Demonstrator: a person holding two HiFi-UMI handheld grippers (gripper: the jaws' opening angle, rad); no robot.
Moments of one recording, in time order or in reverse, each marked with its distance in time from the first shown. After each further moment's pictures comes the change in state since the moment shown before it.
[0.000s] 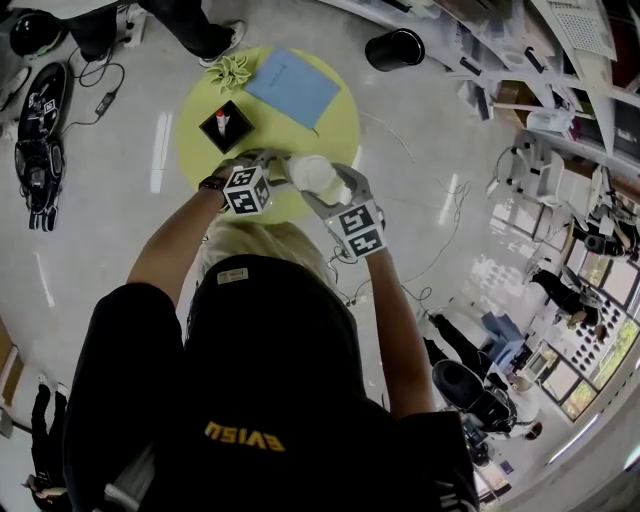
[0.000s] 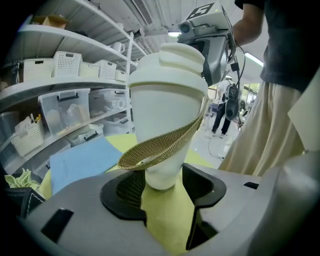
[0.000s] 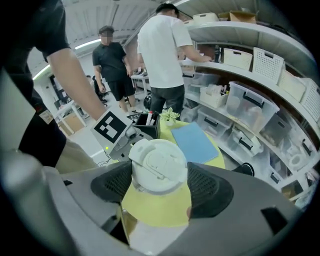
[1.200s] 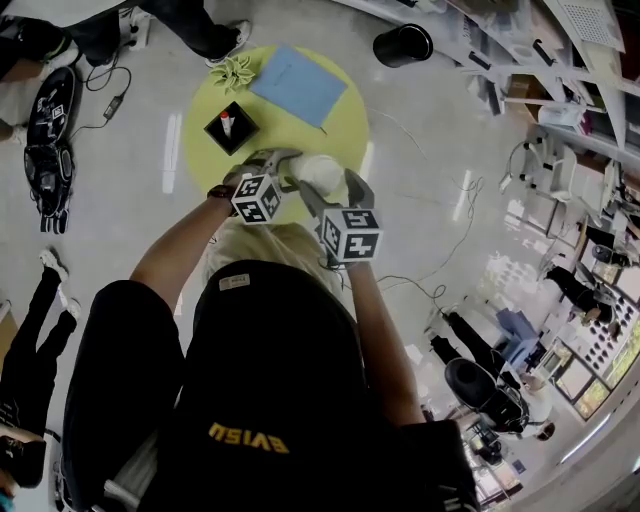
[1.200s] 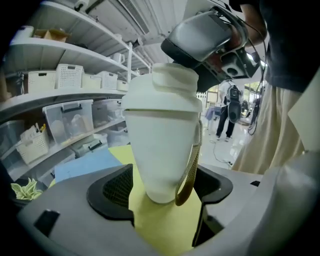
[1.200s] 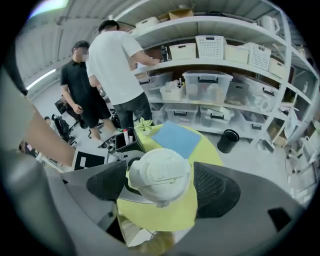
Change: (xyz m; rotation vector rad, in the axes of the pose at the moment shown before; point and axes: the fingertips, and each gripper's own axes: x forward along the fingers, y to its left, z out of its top) left arm -0.003 -0.002 0.022 0.032 -0.083 0.066; right arm -0.005 -0.011 0.010 0.501 -0.078 -0.222
